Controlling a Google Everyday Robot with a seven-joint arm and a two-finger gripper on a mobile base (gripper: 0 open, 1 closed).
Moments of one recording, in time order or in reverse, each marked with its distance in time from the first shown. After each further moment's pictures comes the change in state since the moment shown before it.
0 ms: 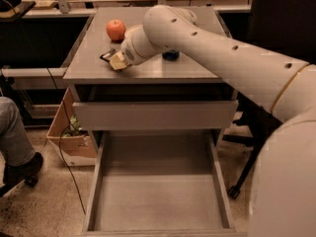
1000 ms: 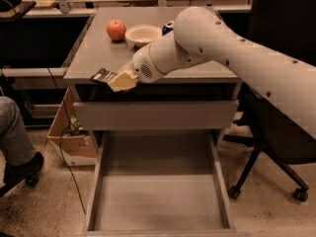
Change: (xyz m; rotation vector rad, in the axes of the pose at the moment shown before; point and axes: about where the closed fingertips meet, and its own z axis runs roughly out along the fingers) arm 0.037 0.089 -0.081 -0.291 -0.049 -0.074
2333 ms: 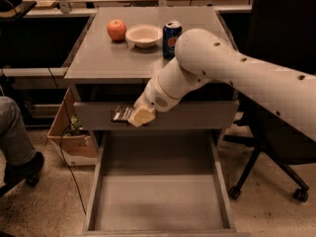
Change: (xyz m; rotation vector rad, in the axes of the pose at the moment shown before) arm 0.100 0.034 -0.005 -0.059 0.278 -0.126
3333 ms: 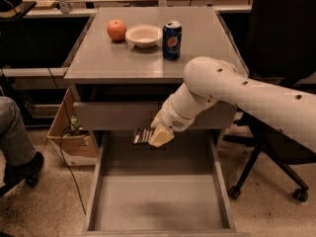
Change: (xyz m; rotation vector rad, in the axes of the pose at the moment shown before) arm 0.090 0.004 0.026 -0.033 0.145 -0.115
